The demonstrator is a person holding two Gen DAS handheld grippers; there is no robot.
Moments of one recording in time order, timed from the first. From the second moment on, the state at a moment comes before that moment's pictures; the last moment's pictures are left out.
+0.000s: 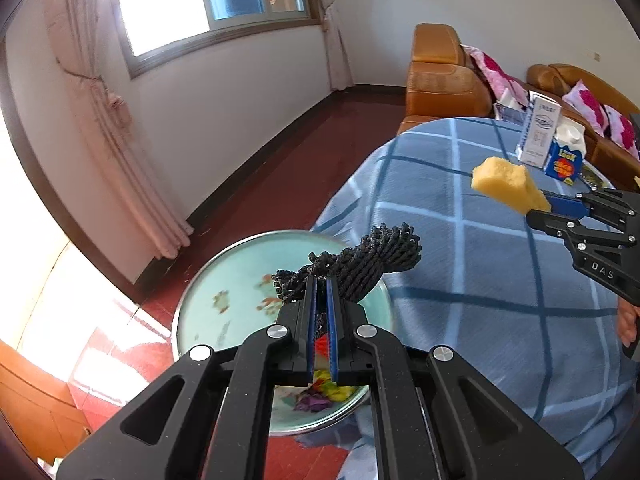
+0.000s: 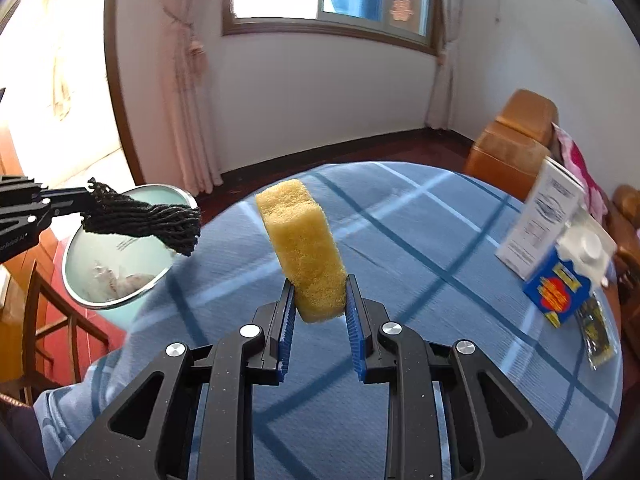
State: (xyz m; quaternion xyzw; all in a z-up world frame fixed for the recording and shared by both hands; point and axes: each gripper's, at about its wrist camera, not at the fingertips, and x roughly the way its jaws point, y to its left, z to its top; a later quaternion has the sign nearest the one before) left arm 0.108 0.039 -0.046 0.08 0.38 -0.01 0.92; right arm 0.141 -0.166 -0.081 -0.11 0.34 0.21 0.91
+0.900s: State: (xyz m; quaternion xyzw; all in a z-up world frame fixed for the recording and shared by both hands) left arm 0.084 0.117 -0.053 0.06 0.39 0.06 0.92; right arm 0.143 -0.075 -0.079 -0.17 0.32 0.29 0.89
